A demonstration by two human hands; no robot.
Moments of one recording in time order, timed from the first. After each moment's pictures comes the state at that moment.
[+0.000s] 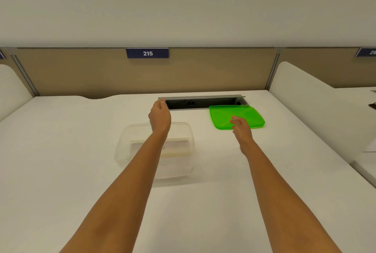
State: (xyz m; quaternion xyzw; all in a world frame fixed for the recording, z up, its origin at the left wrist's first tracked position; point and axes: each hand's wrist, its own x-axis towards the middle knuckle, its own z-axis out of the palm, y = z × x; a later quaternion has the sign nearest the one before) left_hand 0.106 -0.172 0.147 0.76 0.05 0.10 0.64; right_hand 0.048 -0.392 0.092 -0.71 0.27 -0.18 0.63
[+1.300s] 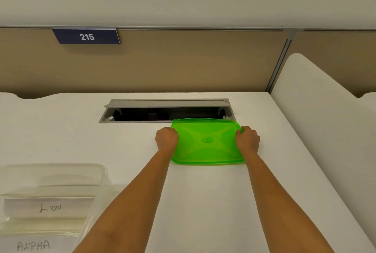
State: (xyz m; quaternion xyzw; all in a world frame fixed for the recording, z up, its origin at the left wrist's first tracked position) left_hand 0.256 -0.423 0.028 0.85 0.19 -0.05 0.50; right_hand 0.204 -0.630 0.018 -0.86 0.36 -0.08 0.34
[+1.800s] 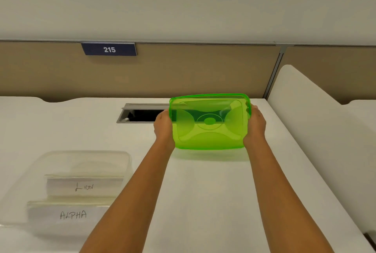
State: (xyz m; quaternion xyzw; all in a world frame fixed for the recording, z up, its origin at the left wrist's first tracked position) left_hand 0.193 -0.381 0.120 0.60 0.17 -0.03 0.78; right_hand 0.164 -0.591 0.111 -0.53 0.34 -0.24 0.74
